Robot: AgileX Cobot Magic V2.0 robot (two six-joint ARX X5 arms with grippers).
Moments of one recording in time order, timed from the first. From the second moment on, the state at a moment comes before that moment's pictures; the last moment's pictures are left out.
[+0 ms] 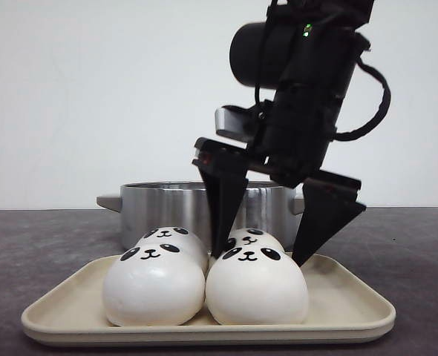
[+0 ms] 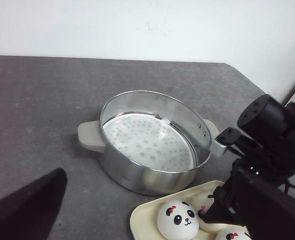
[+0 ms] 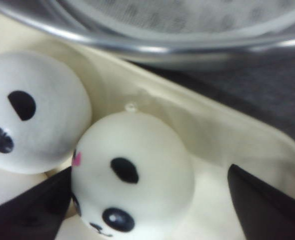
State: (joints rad) left arm -0.19 0.49 0.83 -0.62 0.33 -0.16; right arm 0.69 1.77 1.16 -0.63 -0.17 0.35
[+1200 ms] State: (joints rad) left arm -0.19 0.50 0.83 -0.62 0.33 -0.16; right arm 0.57 1.80 1.81 -0.70 -0.02 0.15
